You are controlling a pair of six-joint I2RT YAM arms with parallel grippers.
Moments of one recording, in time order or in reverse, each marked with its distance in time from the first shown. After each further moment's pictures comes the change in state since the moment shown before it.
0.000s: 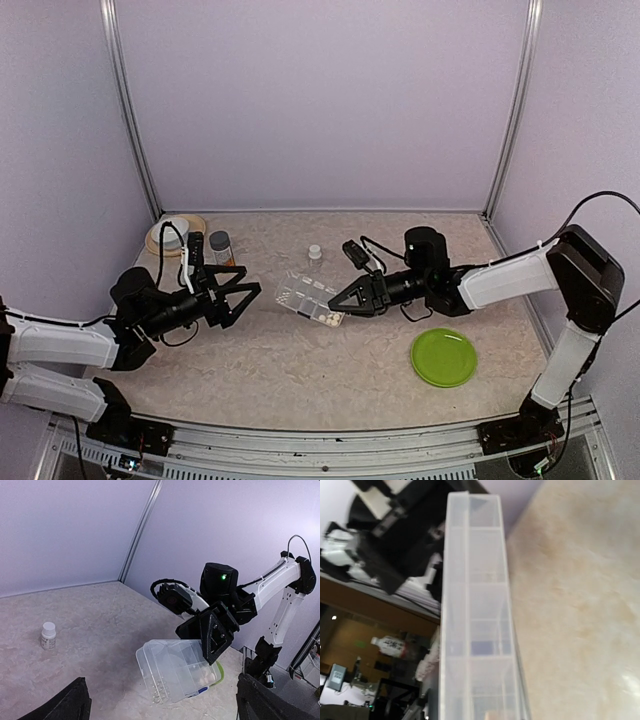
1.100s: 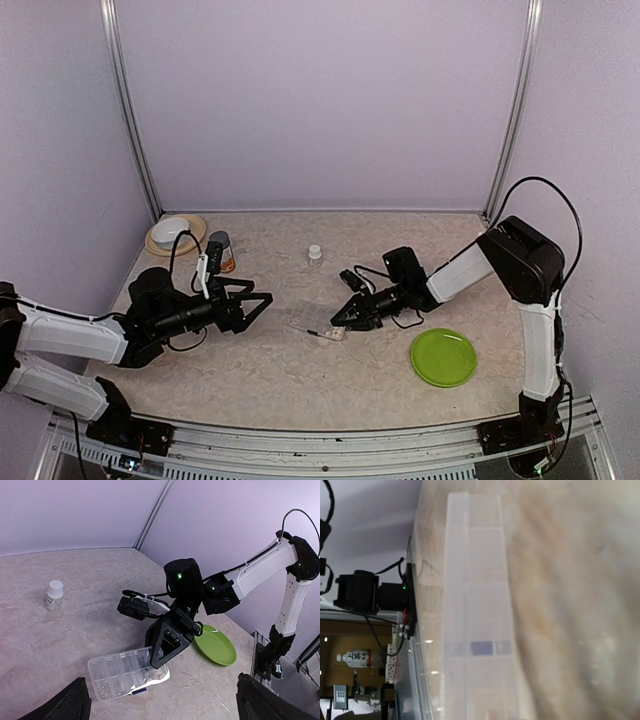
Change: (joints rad) left arm -0.034 0.086 0.032 -0.136 -0.063 -0.012; right arm -0.112 0.410 0.213 -0.260 -0.045 -0.196
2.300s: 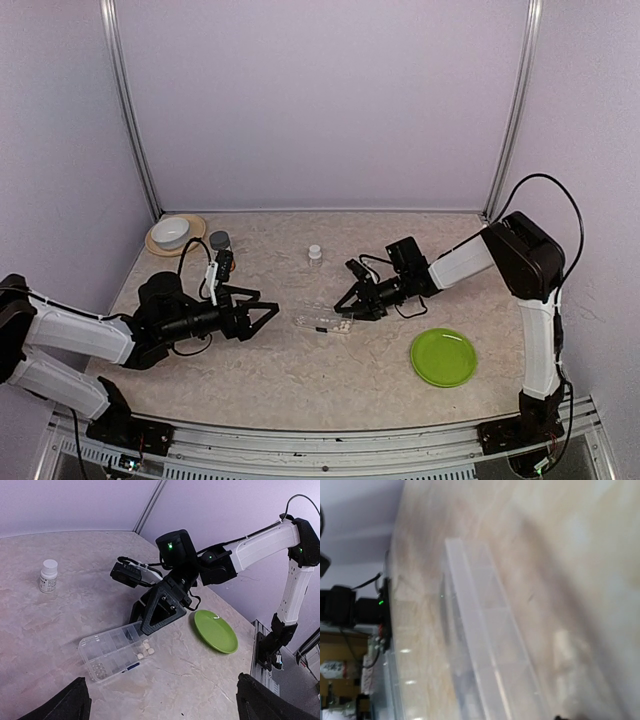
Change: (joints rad) left arm -0.026 0.070 0.001 0.002 0.000 -0.005; right arm -0.063 0.031 0.101 -0.185 0.036 -0.152
